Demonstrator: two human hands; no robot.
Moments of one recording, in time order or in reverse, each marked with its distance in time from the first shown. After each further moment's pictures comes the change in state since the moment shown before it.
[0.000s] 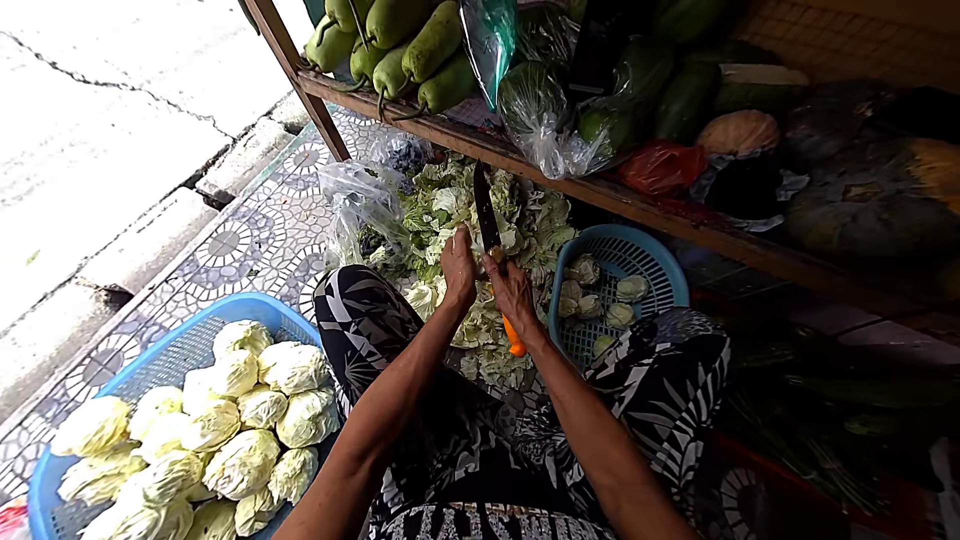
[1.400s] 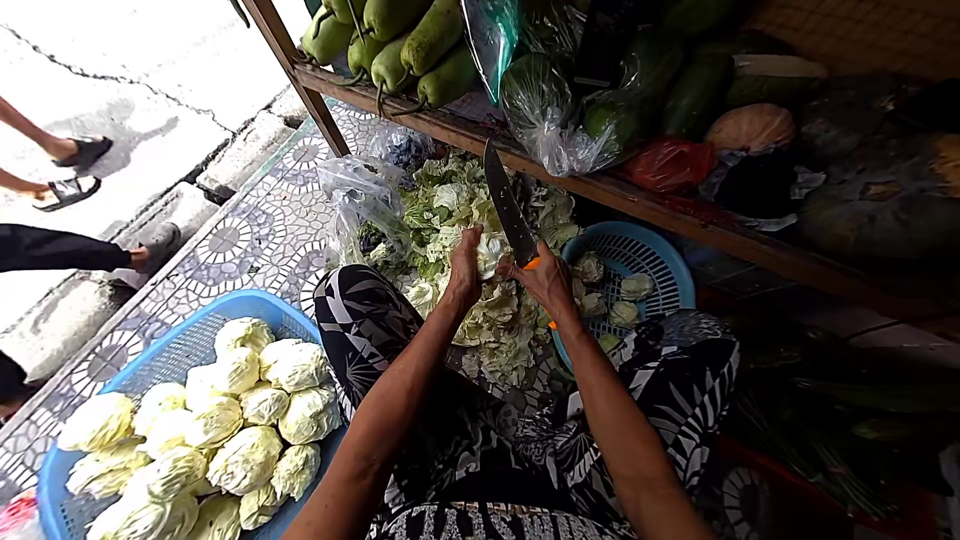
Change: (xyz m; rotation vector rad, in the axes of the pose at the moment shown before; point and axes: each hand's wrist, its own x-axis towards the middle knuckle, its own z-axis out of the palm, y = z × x) left_hand 0.000 0.010 0.007 -0.201 -0.205 -0.126; right_hand 0.014 0.014 -0.053 -0.337 0.082 -0.175
